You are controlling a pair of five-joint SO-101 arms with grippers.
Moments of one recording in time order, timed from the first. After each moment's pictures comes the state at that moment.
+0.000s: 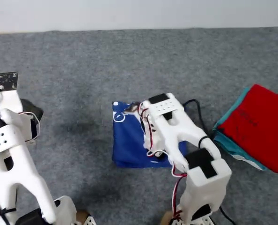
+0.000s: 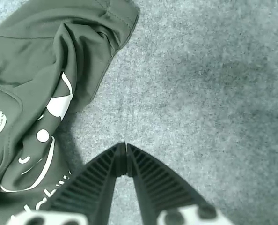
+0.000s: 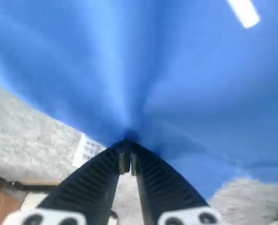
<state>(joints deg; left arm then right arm) -32.7 -24.0 24.7 87.3 -12.4 -24.2 14.4 13.0 85.2 24.9</state>
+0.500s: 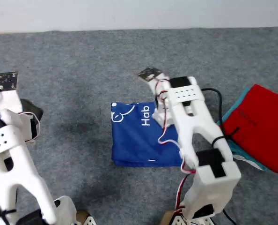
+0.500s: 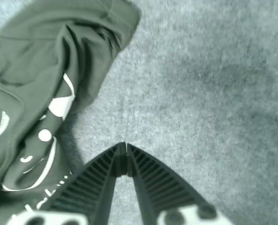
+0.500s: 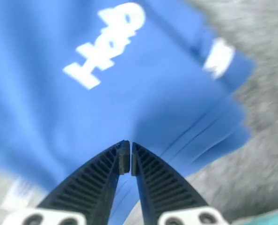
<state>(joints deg) -32.7 -26.0 24.7 87.3 -12.0 -13.3 16.7 2.9 73.4 24.9</state>
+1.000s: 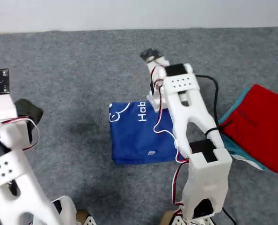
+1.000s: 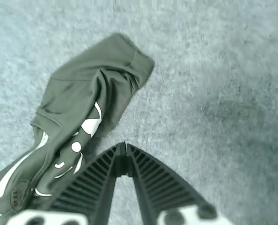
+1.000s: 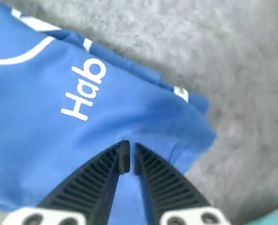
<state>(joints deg) -32.7 -41.9 24.9 87.3 -12.0 -16.0 24.2 -20.6 84.9 11.5</state>
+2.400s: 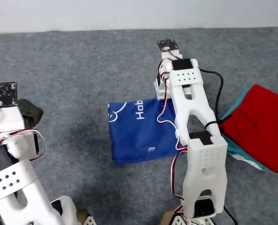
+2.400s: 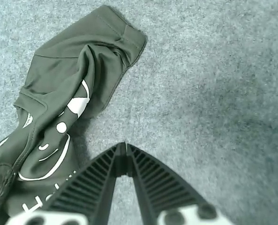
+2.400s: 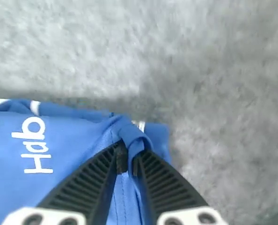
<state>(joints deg) -32.7 -47.6 35.5 86.5 -12.0 -12.0 37.5 -32.4 78.5 3.8</state>
